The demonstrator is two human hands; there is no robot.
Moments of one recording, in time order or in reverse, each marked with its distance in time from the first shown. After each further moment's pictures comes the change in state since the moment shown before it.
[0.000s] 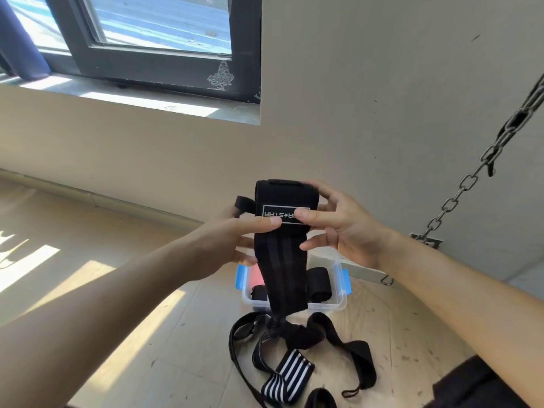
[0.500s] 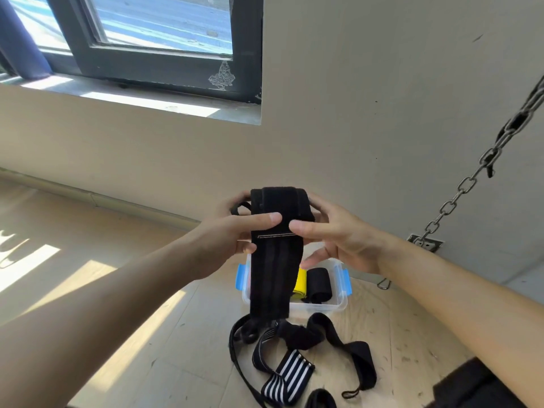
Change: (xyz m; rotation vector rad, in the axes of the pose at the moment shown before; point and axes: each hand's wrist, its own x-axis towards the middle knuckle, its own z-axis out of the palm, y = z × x) left_hand 0.002 0.001 0.002 -0.099 0.065 0.117; right_hand -0.002 0.003 0.003 -0.129 -0.125 0.108
